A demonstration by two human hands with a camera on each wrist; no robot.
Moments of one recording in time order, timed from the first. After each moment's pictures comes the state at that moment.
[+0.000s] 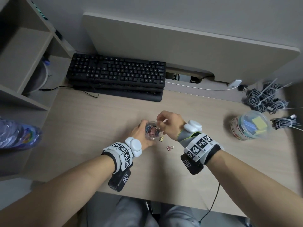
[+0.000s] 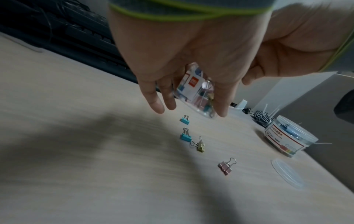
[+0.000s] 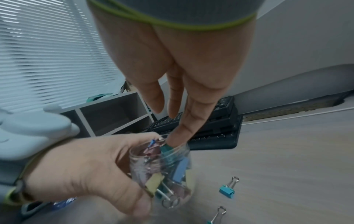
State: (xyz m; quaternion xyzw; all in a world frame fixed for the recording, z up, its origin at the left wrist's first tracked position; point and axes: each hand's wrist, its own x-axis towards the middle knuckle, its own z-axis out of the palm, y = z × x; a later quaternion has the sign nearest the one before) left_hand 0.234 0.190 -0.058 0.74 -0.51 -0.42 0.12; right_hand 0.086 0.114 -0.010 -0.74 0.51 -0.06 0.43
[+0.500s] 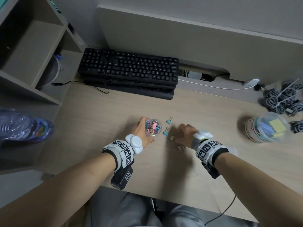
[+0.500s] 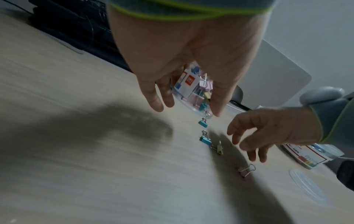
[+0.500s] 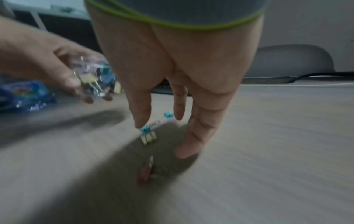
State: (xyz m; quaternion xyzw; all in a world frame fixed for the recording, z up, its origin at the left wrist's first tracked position) left_hand 0.268 0.200 -0.064 0.76 -0.48 -0.42 0.16; right_hand 0.059 0.115 -0.076 -0.74 0.55 0.28 0.28
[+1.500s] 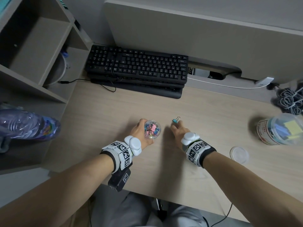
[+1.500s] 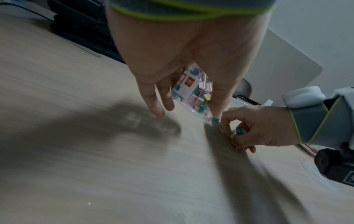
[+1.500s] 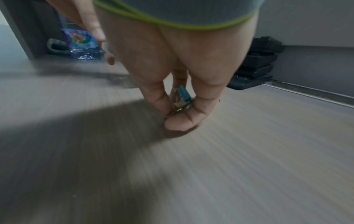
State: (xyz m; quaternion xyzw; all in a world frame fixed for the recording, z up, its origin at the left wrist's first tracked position) left_hand 0.295 0.211 -0.077 0.77 -0.46 -0.42 0.13; right_hand 0.110 0.131 -0.112 -0.79 0.49 0.28 0.26
